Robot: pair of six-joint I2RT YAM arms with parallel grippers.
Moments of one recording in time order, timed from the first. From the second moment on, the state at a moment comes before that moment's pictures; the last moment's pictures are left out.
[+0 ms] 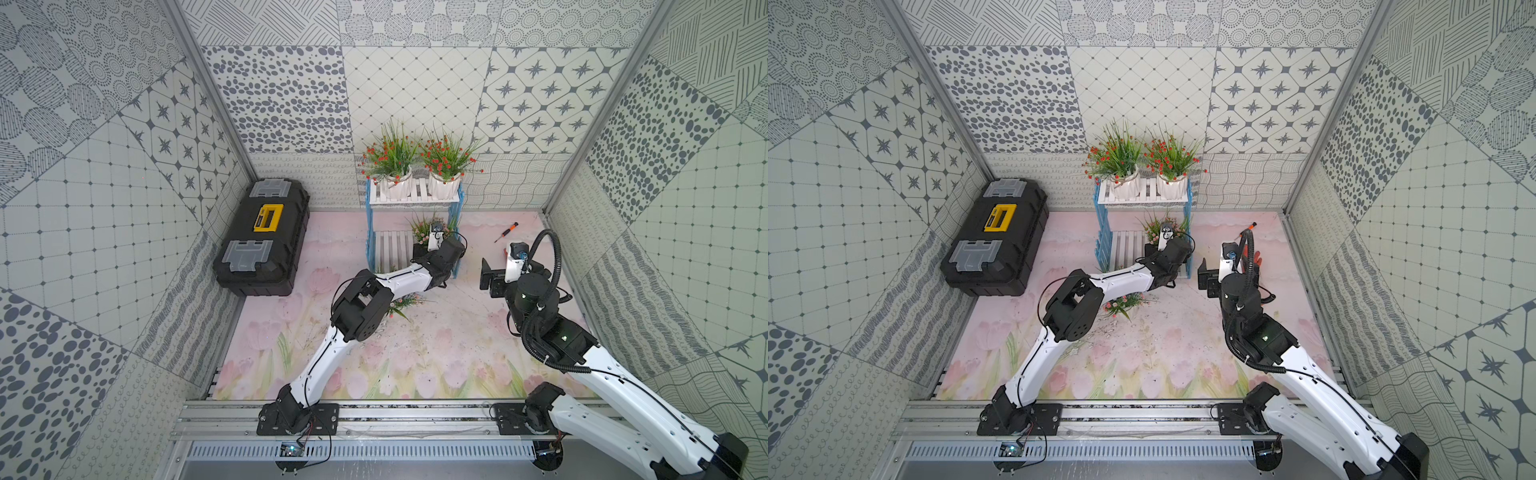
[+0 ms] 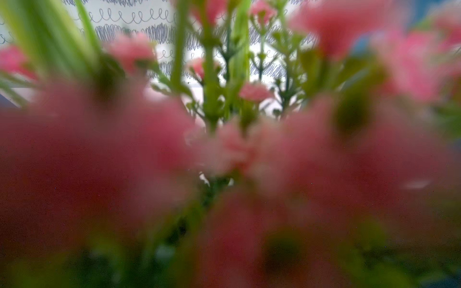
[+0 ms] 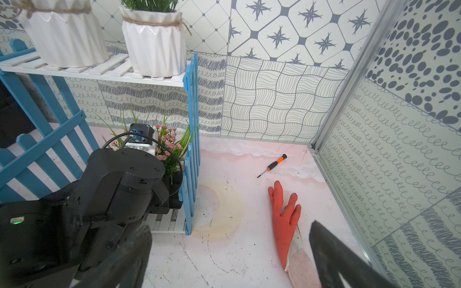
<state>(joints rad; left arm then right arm) -0.85 2.43 1.87 -0.05 -0.72 -0.43 0.63 0.81 0.73 -0.15 0.64 0.04</state>
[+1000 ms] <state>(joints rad) -0.88 2.17 1.62 0.07 -0.58 -0.27 0.63 0.81 0.71 -0.11 0.64 0.06</state>
